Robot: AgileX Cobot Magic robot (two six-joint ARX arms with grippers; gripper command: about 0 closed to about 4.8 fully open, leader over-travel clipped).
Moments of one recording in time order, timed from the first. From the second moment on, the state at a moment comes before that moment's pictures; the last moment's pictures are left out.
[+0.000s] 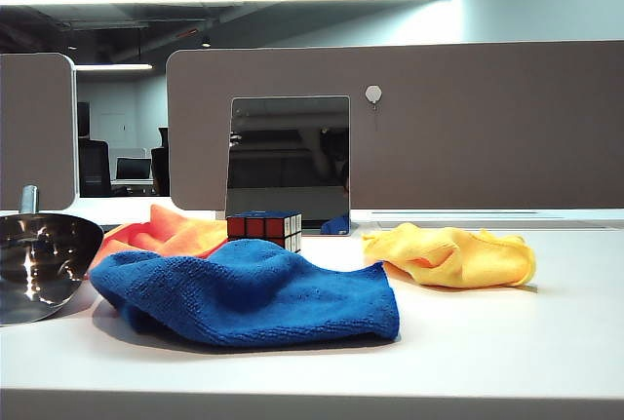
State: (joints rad) left arm 0.05 0.00 0.01 0.05 0.16 -0.02; right arm 0.00 0.07 0.01 0.19 -0.07 0.04
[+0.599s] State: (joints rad) left arm 0.05 0.00 0.01 0.05 0.16 -0.02; right arm 0.00 0.07 0.01 0.19 -0.07 0.04
